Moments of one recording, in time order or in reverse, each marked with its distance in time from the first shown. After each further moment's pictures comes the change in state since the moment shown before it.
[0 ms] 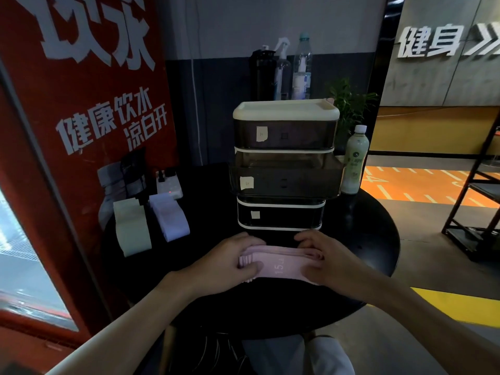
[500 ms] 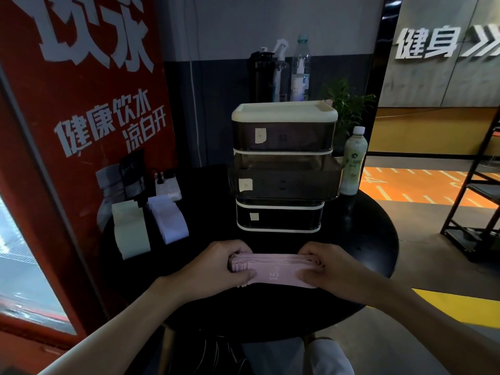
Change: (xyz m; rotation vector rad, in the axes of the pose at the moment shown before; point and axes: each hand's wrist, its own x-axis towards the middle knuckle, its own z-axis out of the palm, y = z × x) left_hand -0.014 -0.001 -0.009 -0.073 0.031 -0.039; right_hand -0.003 0.000 -0.003 -0.207 -0.023 -0.042
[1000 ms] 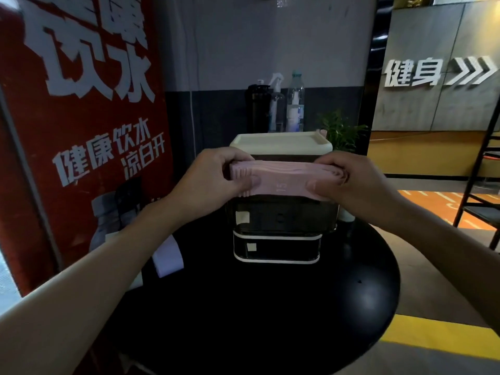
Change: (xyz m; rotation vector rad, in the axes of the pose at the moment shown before) left_hand 0.084 0.110 -0.118 0.044 0.377 0.240; right_hand 0.050 -0.076 -0.137 0.075 0.479 -0.168
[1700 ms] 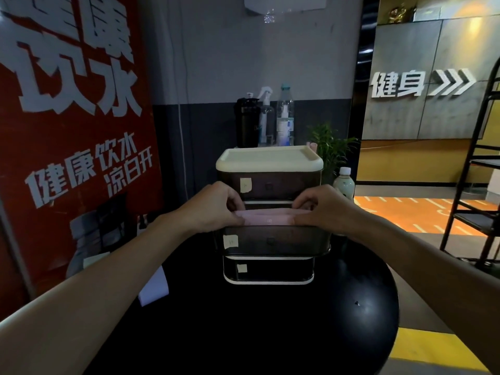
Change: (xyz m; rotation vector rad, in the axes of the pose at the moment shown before) left_hand 0.043 -0.053 0.030 0.262 -0.306 -0.221; right_hand 0.041 0.046 0.026 -0.179 -0.194 0.305
